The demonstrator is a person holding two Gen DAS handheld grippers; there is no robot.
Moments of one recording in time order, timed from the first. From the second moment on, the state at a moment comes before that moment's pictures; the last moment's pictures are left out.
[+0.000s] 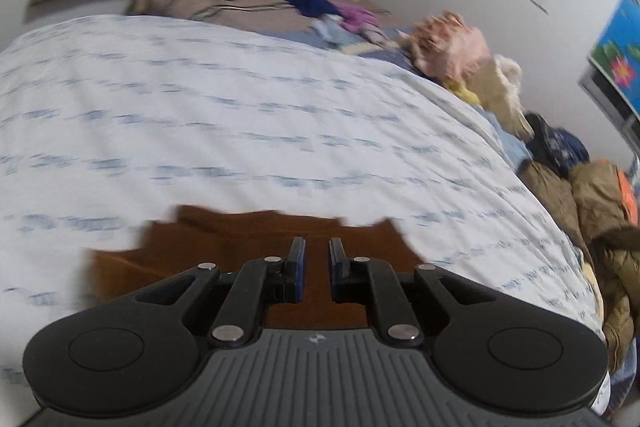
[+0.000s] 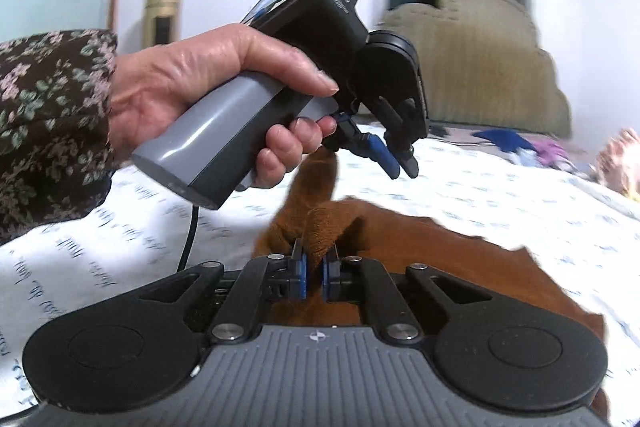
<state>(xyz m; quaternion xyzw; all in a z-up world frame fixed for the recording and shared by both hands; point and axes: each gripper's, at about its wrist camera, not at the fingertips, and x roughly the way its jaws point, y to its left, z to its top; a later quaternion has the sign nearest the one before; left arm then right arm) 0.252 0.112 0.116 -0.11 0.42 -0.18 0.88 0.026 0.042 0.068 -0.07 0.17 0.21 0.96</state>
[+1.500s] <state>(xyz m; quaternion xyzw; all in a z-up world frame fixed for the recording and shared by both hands) 0.119 0.015 0.056 0.00 0.35 -0.14 0.93 0.065 -0.186 0.026 0.06 0.34 0.13 0.93</state>
